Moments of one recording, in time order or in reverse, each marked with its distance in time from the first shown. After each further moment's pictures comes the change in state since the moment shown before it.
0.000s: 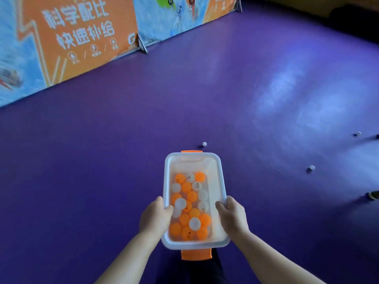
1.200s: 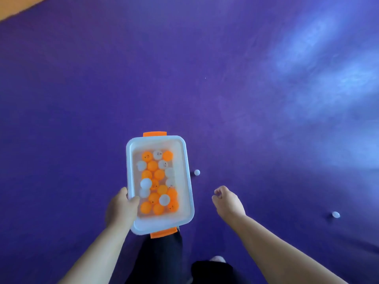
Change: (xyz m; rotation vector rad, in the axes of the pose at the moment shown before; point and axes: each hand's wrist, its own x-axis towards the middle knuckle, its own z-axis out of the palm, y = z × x) left_hand 0.641 0.244 -0.006 -0.021 0.054 -0.395; right_hand 0.686 -0.208 0.031 -0.462 -0.335 0.224
